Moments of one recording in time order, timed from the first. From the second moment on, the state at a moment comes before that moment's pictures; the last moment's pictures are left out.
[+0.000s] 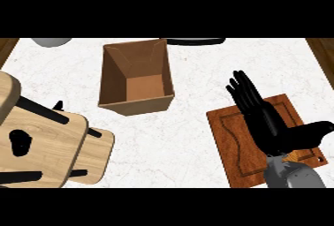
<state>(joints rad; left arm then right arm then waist) -0.01 0.63 -0.35 -1.56 0.32 0.43 0.19 -0.17 -0.22 0.23 -1.70 -0.34 -0.07 0.11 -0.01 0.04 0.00</state>
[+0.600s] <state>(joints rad) -0.09 0.55 -0.39 -1.43 0.23 0.41 0.07 -0.20 -0.31 -0.04 -1.55 -0.10 -0.27 -0.20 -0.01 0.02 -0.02</state>
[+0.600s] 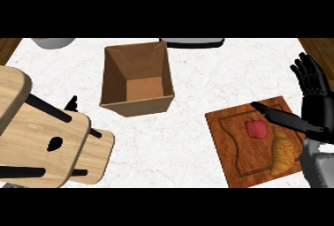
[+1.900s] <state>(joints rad) -0.06 0.50 -0.37 -1.43 0.18 0.40 0.03 -0.08 -0.77 0.19 -1.69 0.29 0.16 0.25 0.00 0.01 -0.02</state>
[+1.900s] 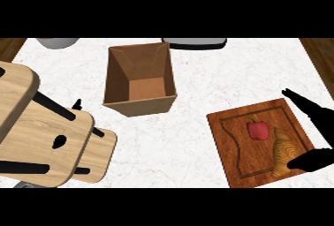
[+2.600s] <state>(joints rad) -0.02 0.44 -0.33 -1.45 0.12 0.39 0.04 -0.12 -0.61 0.25 -1.65 0.47 0.19 0.44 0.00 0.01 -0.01</state>
